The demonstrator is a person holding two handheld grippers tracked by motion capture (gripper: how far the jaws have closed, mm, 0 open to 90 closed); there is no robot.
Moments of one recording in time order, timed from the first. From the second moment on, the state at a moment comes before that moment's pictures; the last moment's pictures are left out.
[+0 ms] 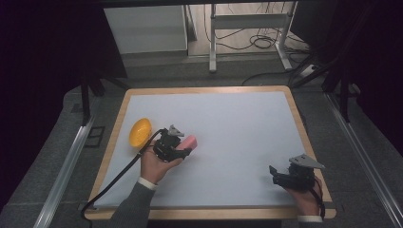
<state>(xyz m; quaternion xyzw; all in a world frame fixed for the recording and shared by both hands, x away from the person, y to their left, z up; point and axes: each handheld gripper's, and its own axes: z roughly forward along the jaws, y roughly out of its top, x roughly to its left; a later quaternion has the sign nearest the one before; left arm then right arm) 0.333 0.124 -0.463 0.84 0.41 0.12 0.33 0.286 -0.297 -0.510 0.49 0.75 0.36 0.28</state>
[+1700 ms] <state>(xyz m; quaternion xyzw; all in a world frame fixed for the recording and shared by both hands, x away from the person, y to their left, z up) 0.338 0.207 -0.452 0.79 0.49 0.15 0.35 0.287 -0.300 -0.511 0.49 0.75 0.35 0.28</state>
